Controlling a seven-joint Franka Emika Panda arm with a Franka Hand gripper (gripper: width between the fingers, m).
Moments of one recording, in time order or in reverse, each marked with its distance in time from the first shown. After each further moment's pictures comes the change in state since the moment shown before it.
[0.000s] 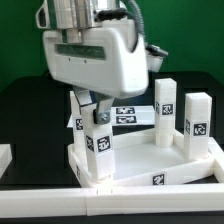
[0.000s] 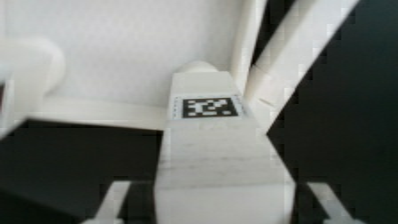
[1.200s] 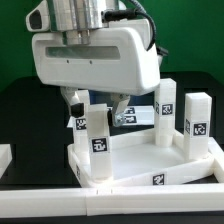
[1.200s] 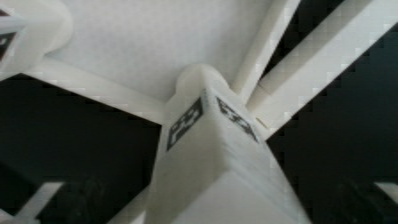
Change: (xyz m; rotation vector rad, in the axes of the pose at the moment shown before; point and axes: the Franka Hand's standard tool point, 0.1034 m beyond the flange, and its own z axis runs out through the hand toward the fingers) arm -0.001 -0.001 0.000 -0.004 0.003 -0.776
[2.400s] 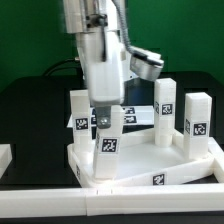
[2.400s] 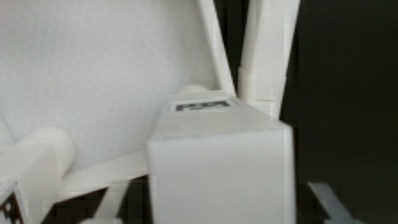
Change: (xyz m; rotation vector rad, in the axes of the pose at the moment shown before) arm -0.004 -0.002 0.005 0.024 -0.006 0.982
